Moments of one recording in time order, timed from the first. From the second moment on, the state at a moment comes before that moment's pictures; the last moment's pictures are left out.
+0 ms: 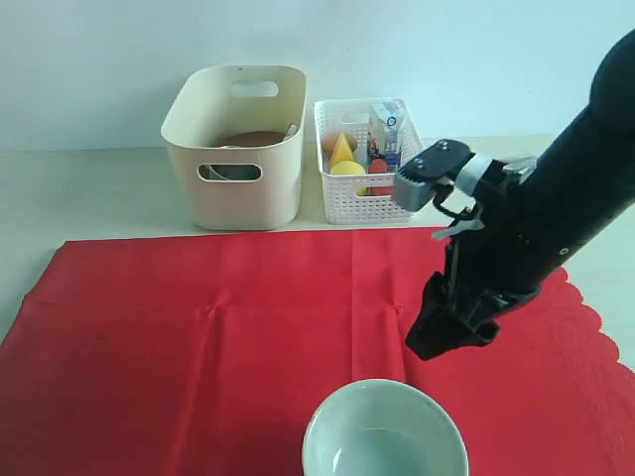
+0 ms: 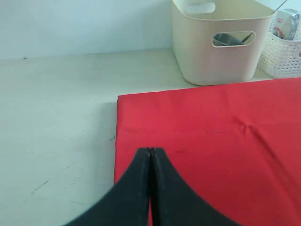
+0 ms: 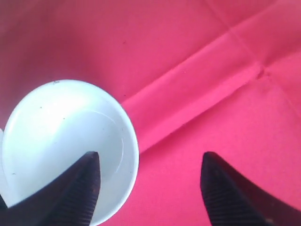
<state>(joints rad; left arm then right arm) -0.02 0.01 0.00 -0.30 0.37 0.34 0.39 1.57 -0.96 0.48 0.91 -0.80</state>
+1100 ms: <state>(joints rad) -0.02 0.01 0.00 -0.30 0.37 0.34 0.46 1.84 -0.93 0.44 0.83 -0.66</state>
